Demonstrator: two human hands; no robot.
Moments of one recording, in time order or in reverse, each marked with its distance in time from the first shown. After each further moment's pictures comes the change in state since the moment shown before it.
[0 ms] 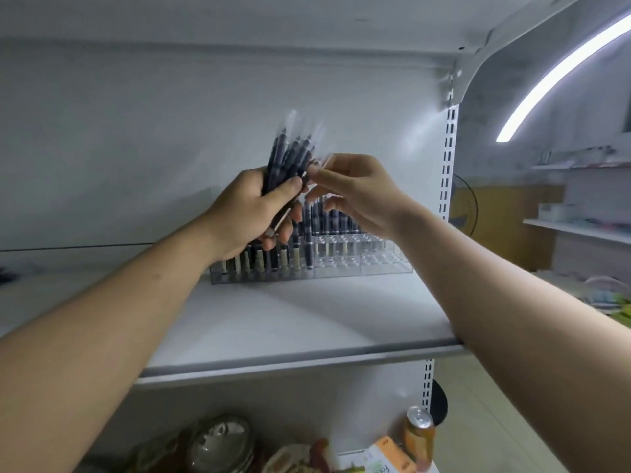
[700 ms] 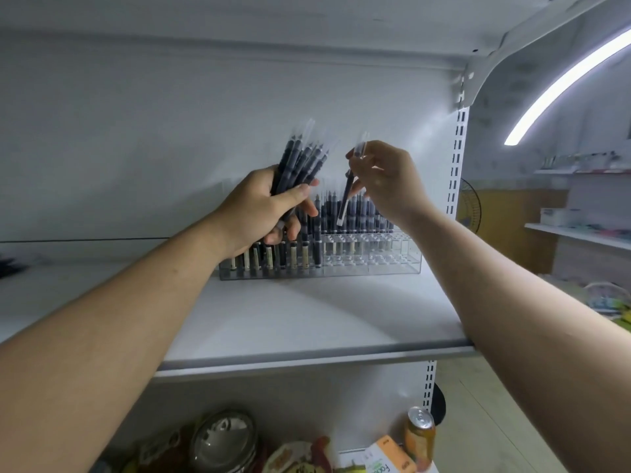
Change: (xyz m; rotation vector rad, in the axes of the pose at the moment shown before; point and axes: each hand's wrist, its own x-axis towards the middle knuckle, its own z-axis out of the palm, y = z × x) left_hand 0.001 -0.008 -0.009 -0.042 -0.014 -0.020; right_hand 0.006 0.005 -0.021 -0.588 0.336 -0.202
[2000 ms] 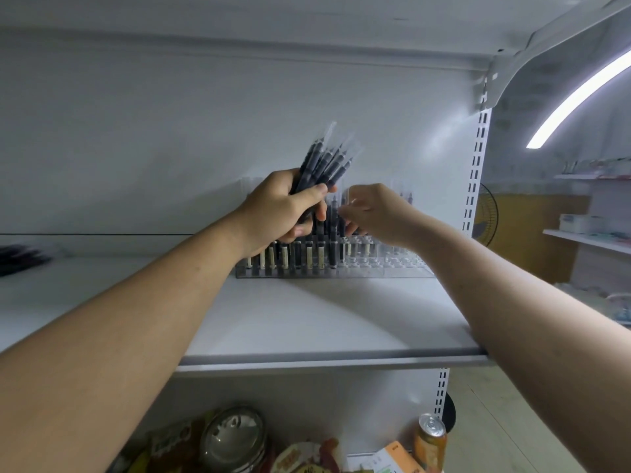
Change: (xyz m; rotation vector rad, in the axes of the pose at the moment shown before) left_hand 0.002 -0.006 -0.001 -0.037 -0.024 -0.012; right_hand -0.016 -0.003 0.023 -0.225 -0.437 0.168
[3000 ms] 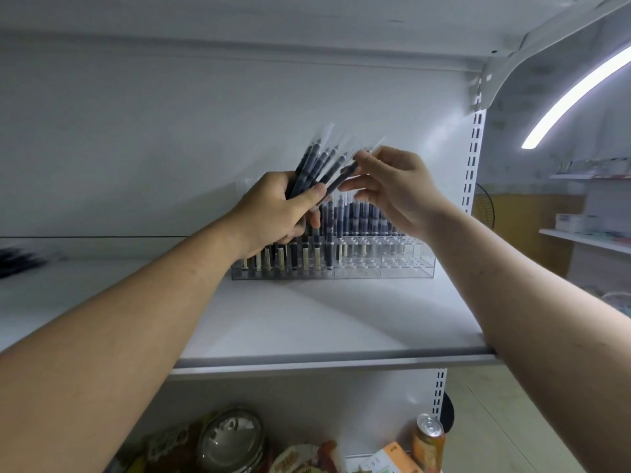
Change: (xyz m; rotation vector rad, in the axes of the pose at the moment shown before) left_hand -0.003 0.003 0.001 0.086 0.010 0.018; right_hand -0.004 -0.010 -0.024 0.915 0.124 -0.090
